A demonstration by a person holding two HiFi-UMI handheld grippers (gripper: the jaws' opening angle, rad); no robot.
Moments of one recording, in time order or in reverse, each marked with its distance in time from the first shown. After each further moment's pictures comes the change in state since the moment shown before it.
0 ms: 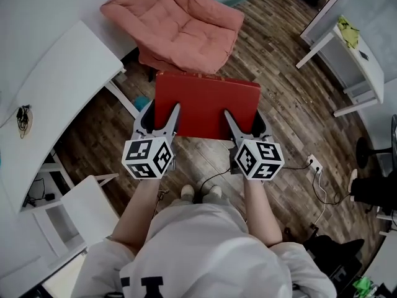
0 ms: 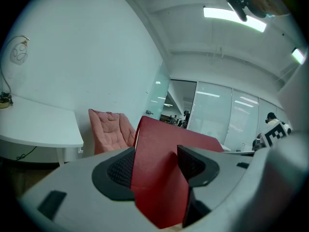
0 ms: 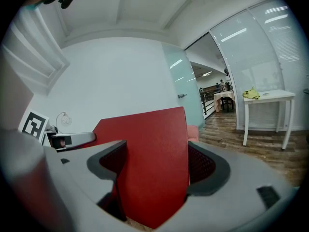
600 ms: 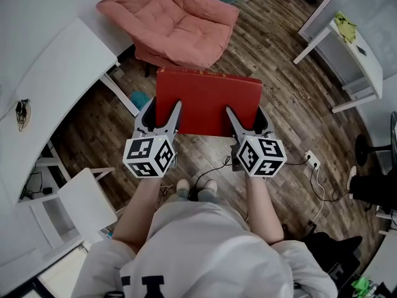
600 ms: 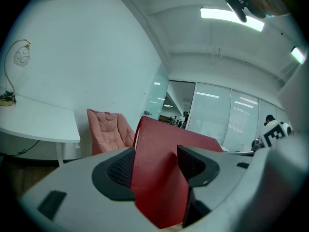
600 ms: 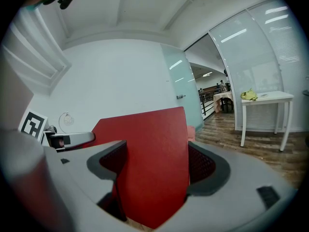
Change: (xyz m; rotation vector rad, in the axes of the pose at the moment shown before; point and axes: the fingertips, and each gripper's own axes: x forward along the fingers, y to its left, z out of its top) left arm -0.013 -0.048 -0.010 -0.002 -0.015 0.003; right arm -0.039 -0.029 0.003 -0.004 -0.002 0.006
